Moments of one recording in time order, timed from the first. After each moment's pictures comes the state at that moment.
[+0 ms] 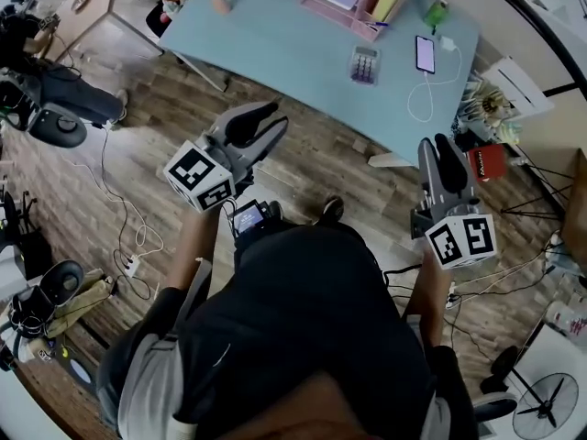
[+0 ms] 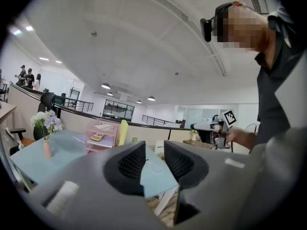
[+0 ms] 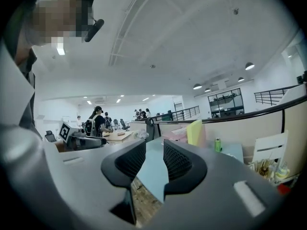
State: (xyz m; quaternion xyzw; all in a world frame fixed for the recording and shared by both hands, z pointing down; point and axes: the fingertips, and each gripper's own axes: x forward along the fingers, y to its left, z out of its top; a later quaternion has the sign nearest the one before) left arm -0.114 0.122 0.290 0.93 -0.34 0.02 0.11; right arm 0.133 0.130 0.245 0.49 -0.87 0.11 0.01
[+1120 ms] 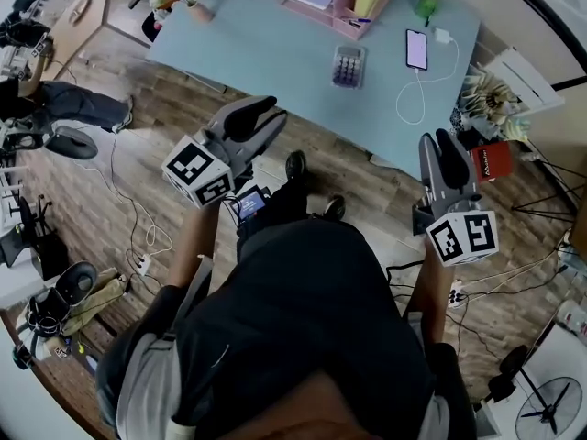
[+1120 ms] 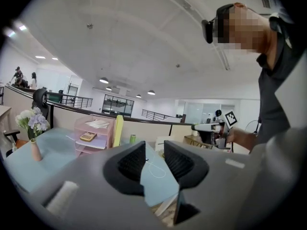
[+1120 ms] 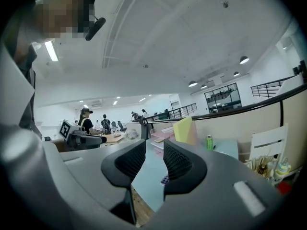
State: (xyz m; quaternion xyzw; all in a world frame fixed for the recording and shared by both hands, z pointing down) left arm -0.039 0.053 0.303 0.93 -0.33 0.06 0.12; right arm 0.210 0.067 0.275 0.49 -0.86 0.14 0.00
